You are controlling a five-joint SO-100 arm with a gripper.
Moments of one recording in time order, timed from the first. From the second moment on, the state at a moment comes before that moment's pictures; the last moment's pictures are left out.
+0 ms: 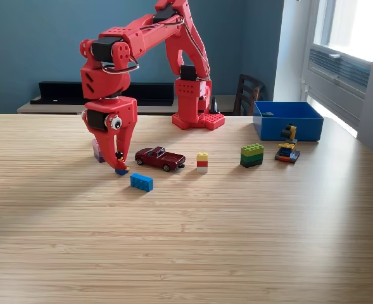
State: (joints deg) arm 30.4 62.3 68.8 72.1 4.6
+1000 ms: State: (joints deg) arm -1.6 98.5 81.2 87.4 2.6
